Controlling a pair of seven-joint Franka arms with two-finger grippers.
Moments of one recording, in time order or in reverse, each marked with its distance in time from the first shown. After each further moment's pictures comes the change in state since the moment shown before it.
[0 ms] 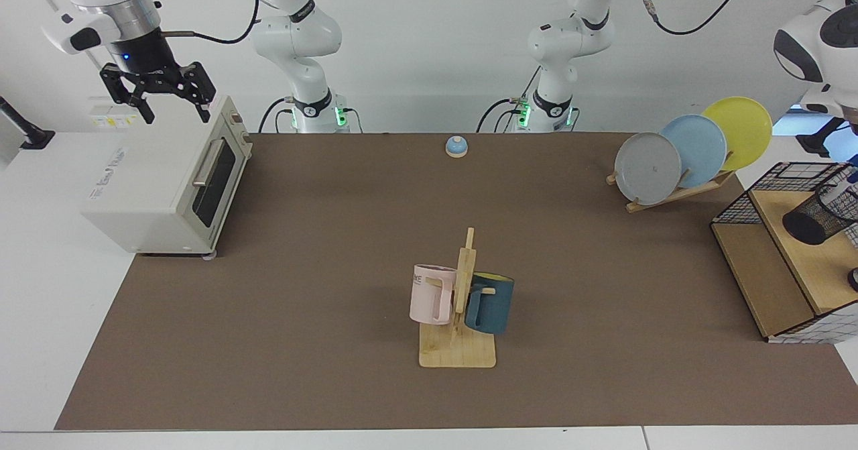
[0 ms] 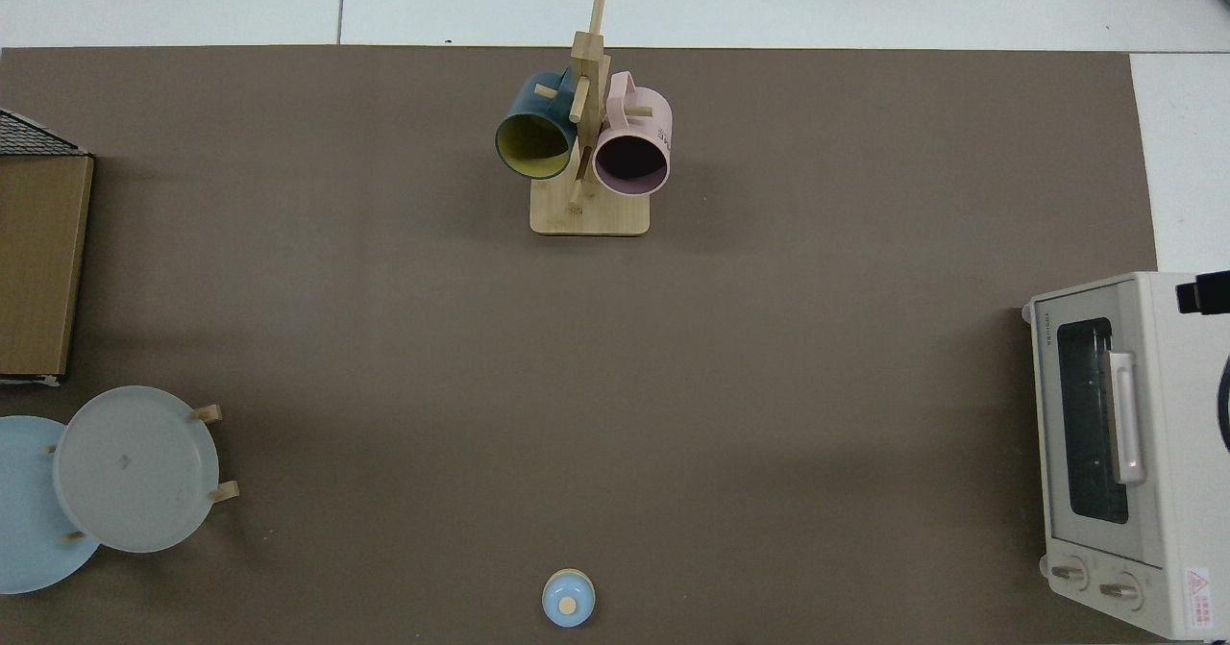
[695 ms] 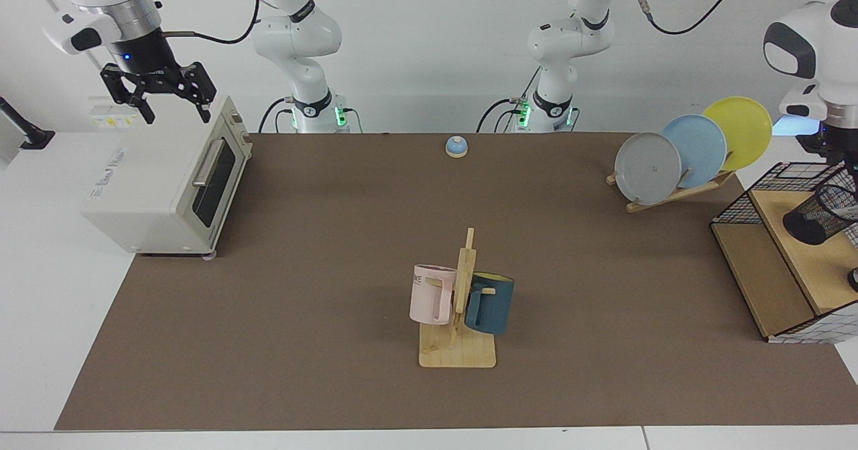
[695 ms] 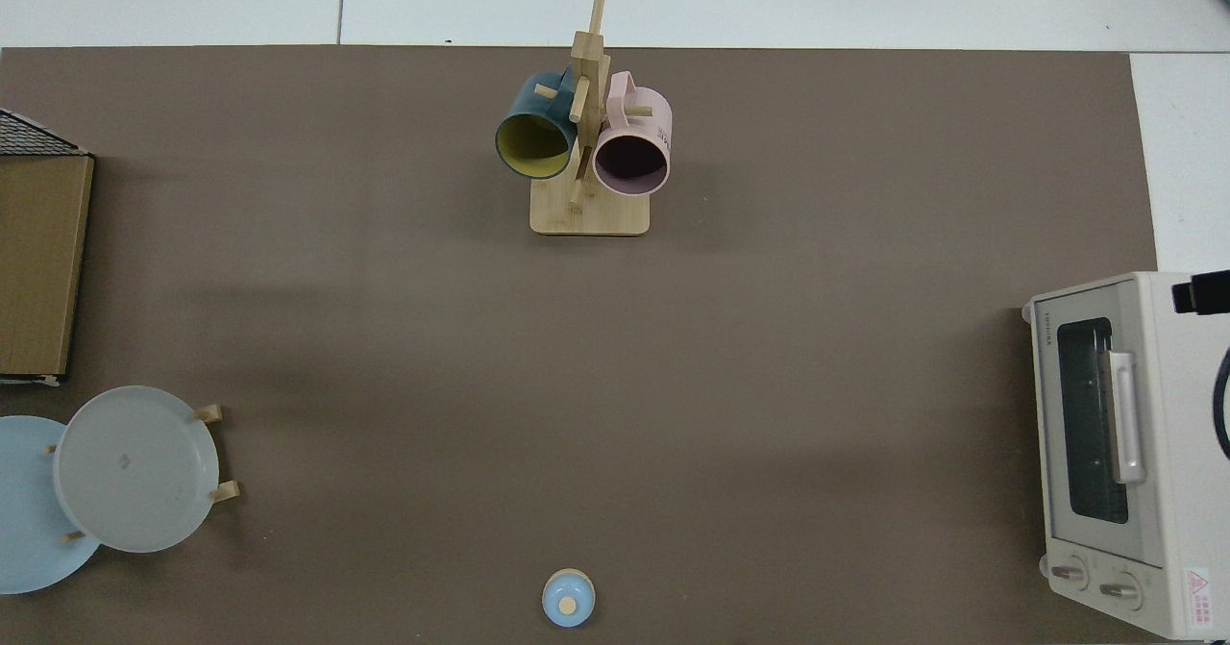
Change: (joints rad) left arm -0.053 -0.010 -0.155 0.000 -0.338 -0.130 -0.180; right arm 0.000 -0.001 0.007 0.000 0.000 0.000 0.000
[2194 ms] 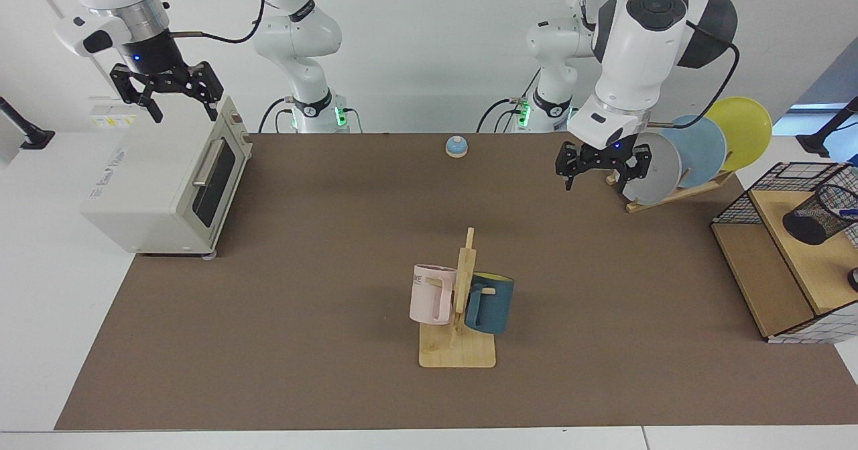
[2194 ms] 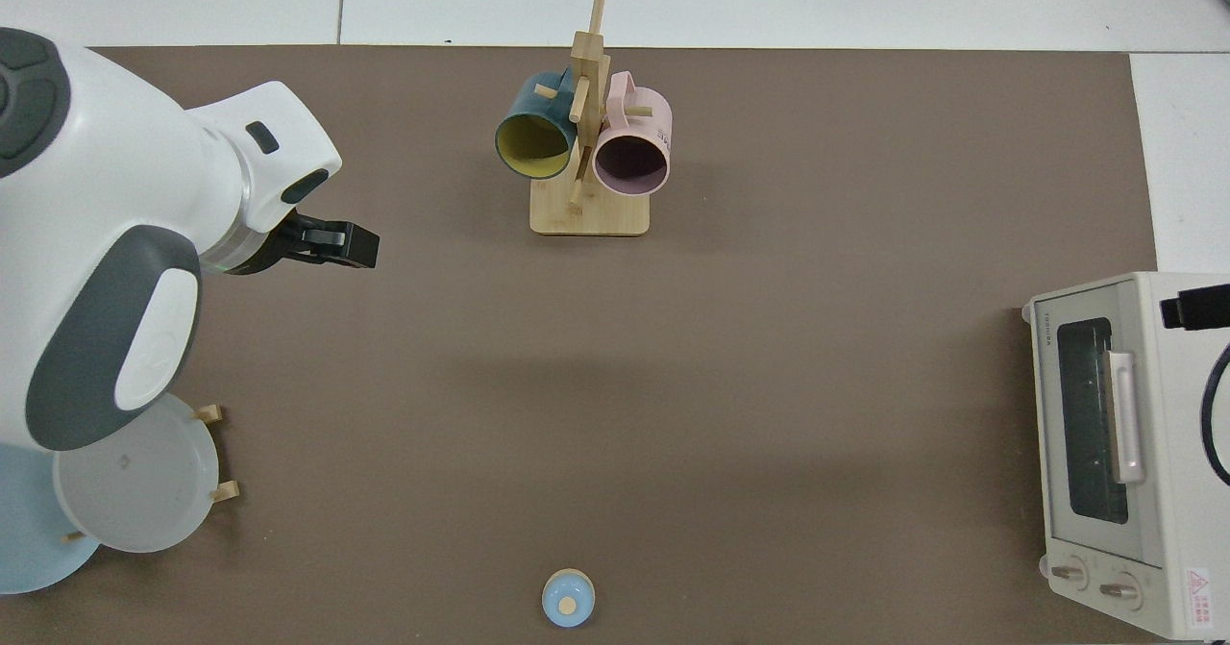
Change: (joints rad) left arm -0.127 -0.042 -0.312 0.008 -0.336 -0.223 -1.801; right arm -0.001 -0.018 0.010 -0.031 0.000 -0.011 0.000
